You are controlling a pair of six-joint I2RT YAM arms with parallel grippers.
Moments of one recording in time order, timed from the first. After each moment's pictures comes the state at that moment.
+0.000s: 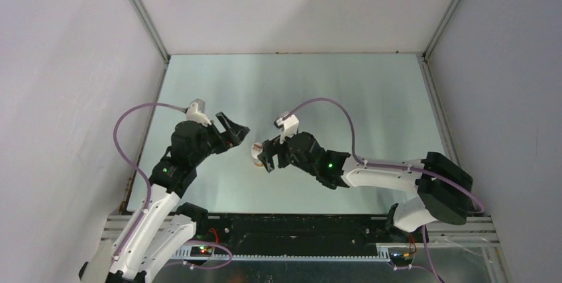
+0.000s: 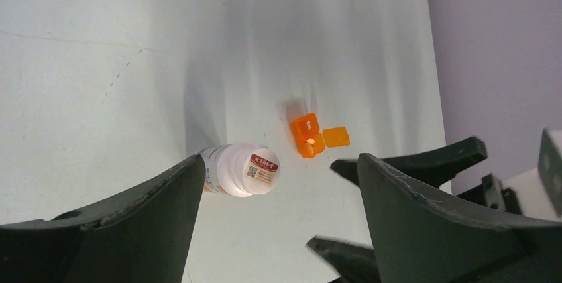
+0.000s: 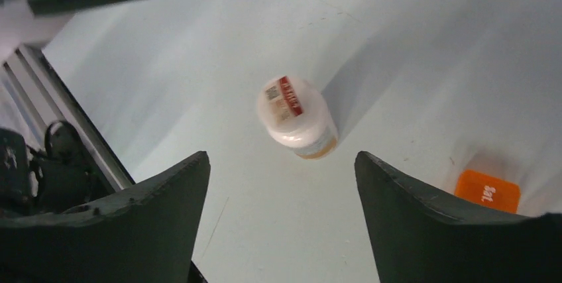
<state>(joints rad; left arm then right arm) -0.33 0.67 0.64 -0.37 0.10 -0.71 1.15 1.49 0.87 0.27 0.26 0.37</state>
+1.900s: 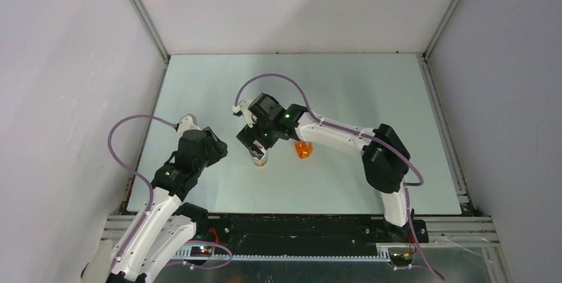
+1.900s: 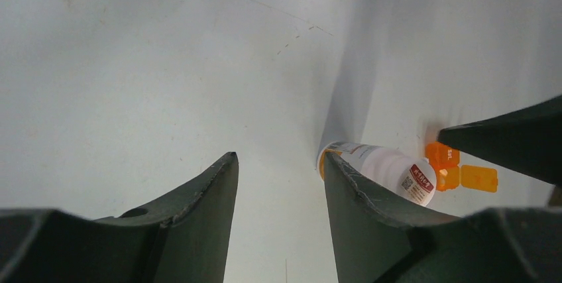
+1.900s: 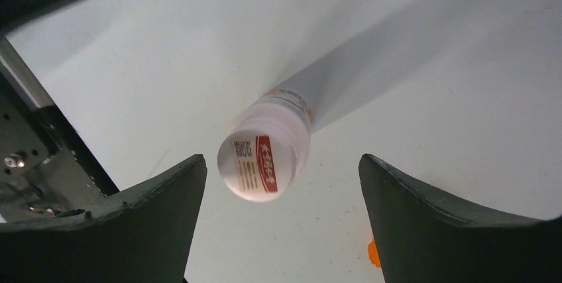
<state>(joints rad) -0.33 0.65 0.56 -0.57 -0.24 -0.72 1.00 1.94 1.64 -0.57 -0.09 0.04</state>
